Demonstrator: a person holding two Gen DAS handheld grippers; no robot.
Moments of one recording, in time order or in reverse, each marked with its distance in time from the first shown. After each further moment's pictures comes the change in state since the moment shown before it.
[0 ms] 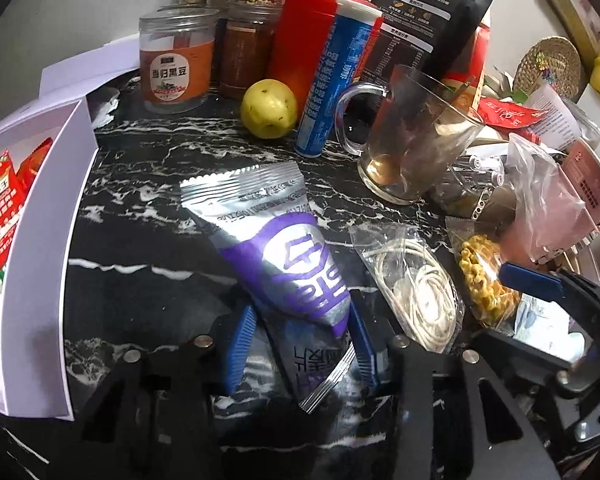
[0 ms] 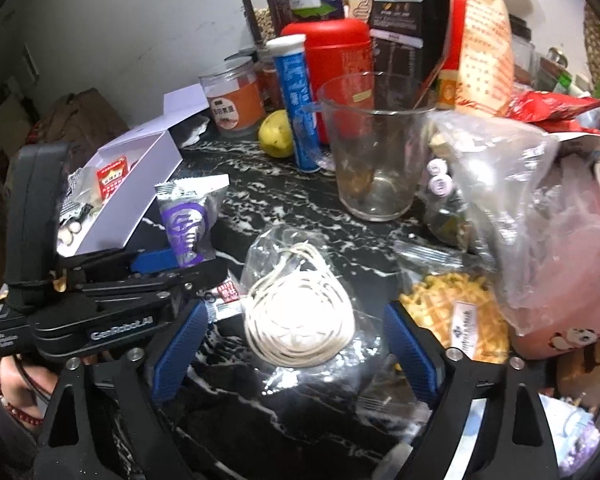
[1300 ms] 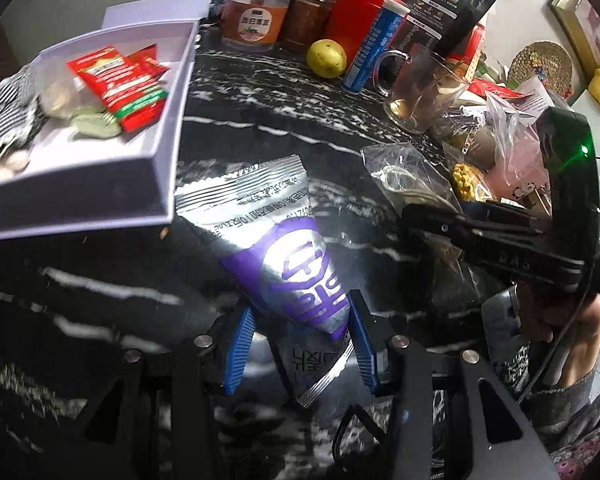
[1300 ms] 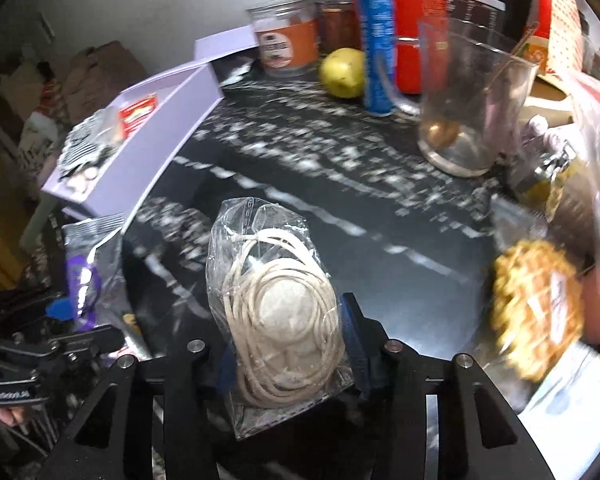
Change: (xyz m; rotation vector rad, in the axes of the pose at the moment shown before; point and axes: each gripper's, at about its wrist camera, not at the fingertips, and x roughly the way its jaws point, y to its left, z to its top) left arm -0.082 0.054 -0.100 -0.088 0.091 -0.007; right arm 0.030 0.044 -0.024 -0.071 0.139 0.073
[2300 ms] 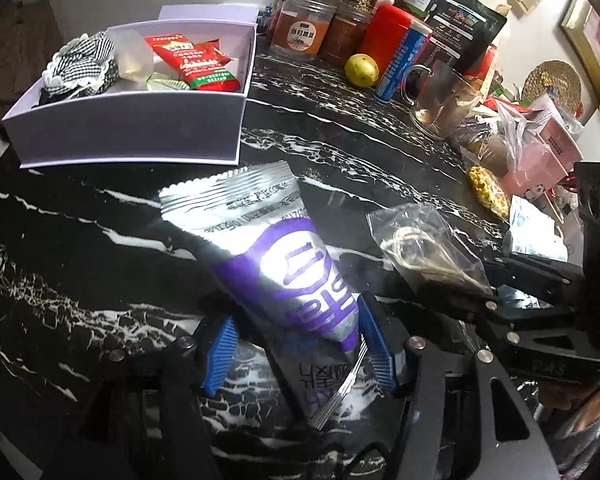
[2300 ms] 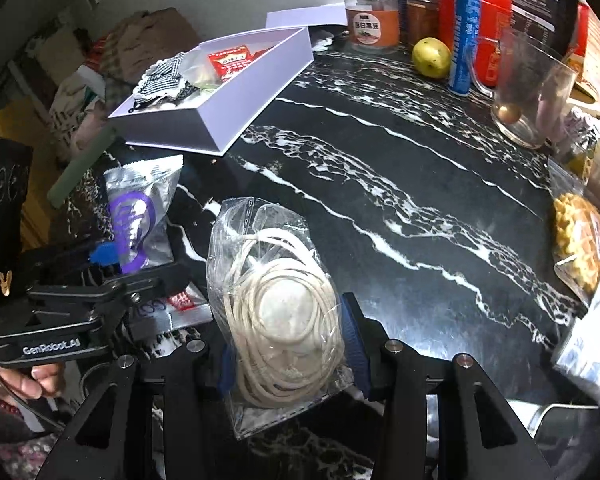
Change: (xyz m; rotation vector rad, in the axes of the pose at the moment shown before) left arm -0.021 0.016 -0.048 -0.066 -0.104 0.067; right arm -0.012 0.073 -0.056 -0.104 0.033 0.061
